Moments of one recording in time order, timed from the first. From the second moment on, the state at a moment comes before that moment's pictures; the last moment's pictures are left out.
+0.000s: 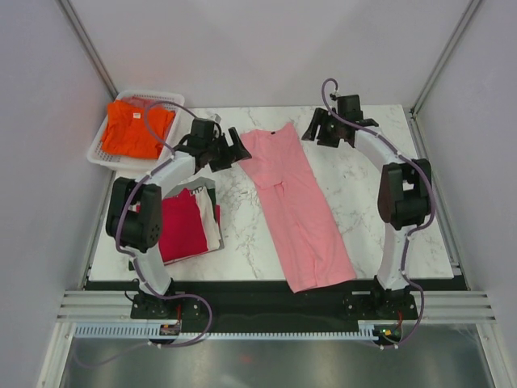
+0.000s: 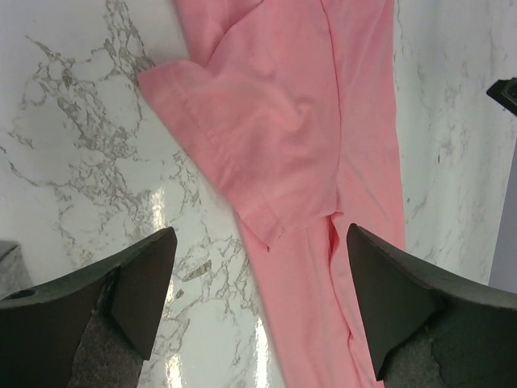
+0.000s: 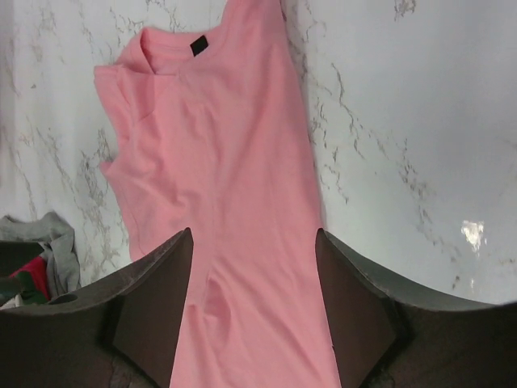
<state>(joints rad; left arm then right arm) -0.28 1.83 1.32 -0.21 0.27 -0.60 0.17 2.03 1.64 -0.35 -0.30 0.43</state>
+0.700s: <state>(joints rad) -0.31 2.02 1.32 -0.07 0.29 -0.67 0.16 2.43 1.98 -0.42 -0.44 0.40</state>
